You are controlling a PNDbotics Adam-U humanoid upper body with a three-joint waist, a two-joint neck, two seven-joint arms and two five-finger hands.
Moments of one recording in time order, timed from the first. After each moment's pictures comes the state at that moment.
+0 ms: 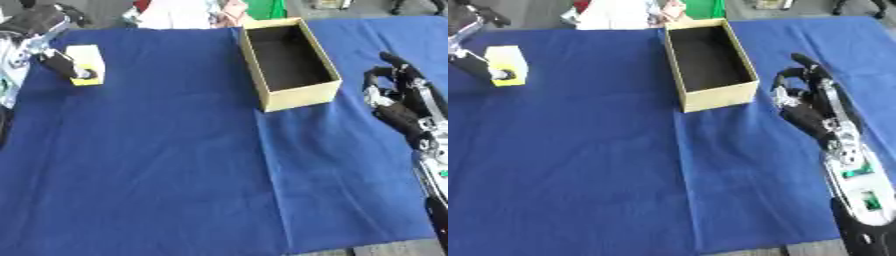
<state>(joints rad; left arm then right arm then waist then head) -1.12 0.46 -0.01 -0.72 -1.19 -0.24 -0.16 -0.33 -0.35 -0.03 -1.64 0.00 -0.02 -0.04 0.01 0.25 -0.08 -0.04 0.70</state>
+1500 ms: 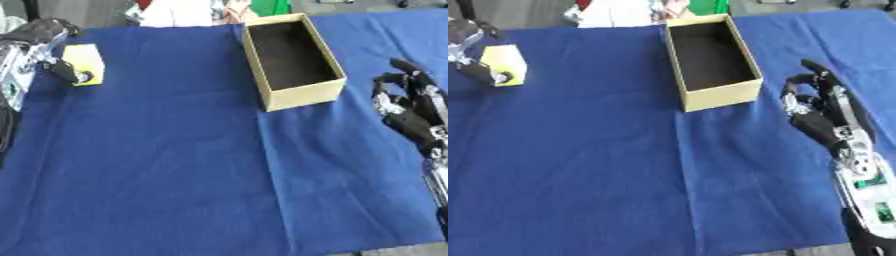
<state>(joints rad) -1.13 0.47 0.03 -0.65 -1.25 -0.12 -0.22 -0.33 -0.35 -0.03 -1.65 0.00 -0.02 -0.04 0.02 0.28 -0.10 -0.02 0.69</state>
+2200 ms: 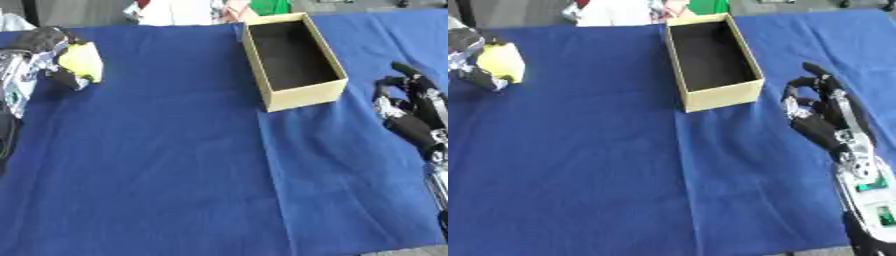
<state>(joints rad) -1.11 0.47 0.03 -0.65 -1.26 -0.12 -0.19 -0.33 -0.35 -0.03 -1.65 0.00 -0.02 -0.04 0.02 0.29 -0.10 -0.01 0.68</state>
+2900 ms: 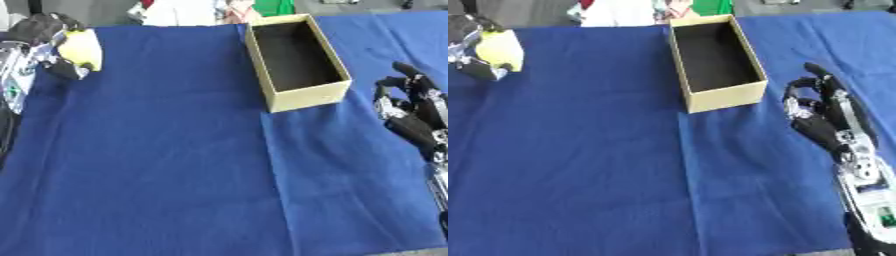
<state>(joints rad) -1.11 0.48 0.02 -0.70 -1.26 -0.14 -0.12 -0.33 -0.35 -0.03 -1.65 0.00 -0.02 -0.04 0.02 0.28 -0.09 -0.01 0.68</state>
